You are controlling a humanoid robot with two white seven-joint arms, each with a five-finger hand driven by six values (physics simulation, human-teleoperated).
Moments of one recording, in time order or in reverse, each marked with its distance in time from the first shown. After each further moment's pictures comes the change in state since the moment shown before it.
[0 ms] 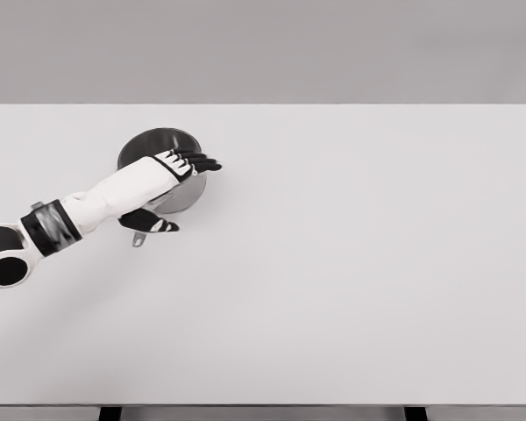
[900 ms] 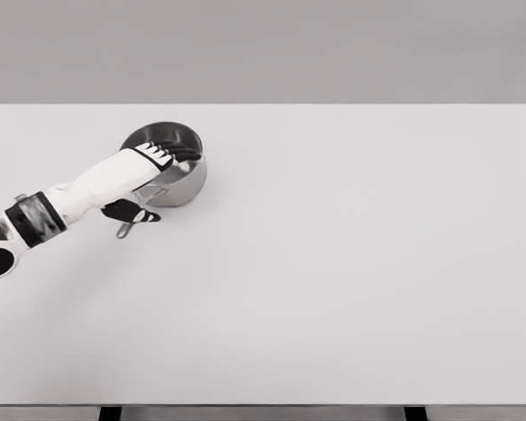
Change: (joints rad) left arm -0.018 0.021 0.008 0.067 0.001 0.000 0.000; right arm 0.002 0.000 0.000 0.000 0.000 0.000 0.000
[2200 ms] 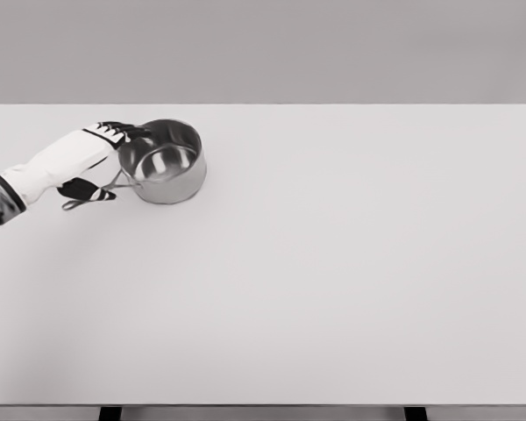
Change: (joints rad) left arm -0.035 0.043 0.037 0.144 -0.013 0.000 0.000; right arm 0.000 0.000 0.000 0.000 0.000 0.000 0.000
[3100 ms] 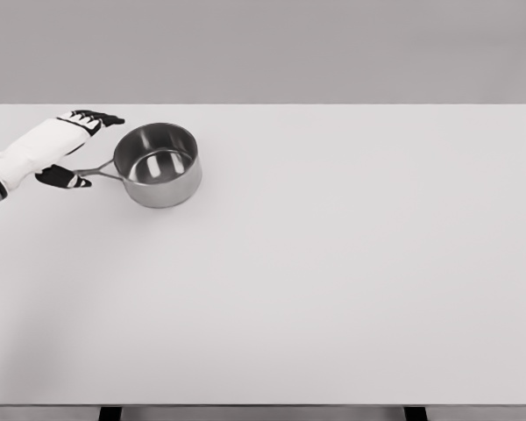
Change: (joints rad) left arm -0.051 -0.011 0.000 0.133 -0.036 -0.001 0.000; right arm 0.000 0.000 0.000 0.000 0.000 0.000 0.000
